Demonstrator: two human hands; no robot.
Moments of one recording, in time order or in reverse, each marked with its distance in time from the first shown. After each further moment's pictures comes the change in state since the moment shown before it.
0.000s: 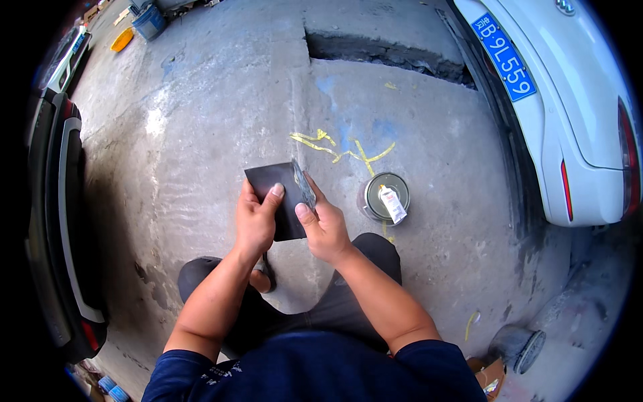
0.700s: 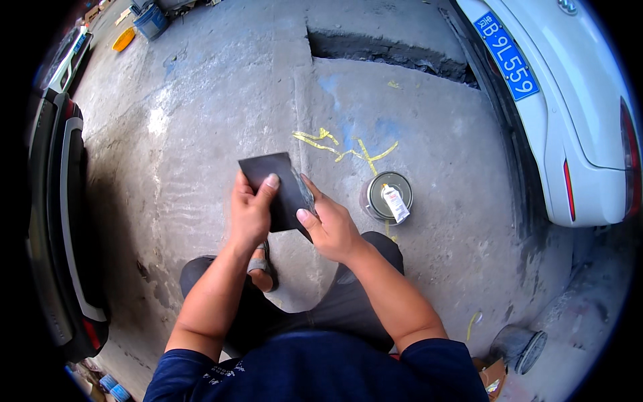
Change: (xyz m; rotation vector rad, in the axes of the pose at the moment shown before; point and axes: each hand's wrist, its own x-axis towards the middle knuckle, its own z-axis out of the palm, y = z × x) left_hand 0.013 0.008 -0.004 -0.036 0.019 0.050; right_hand 0.007 -0.013 -0.017 -0.223 -0.138 -0.089
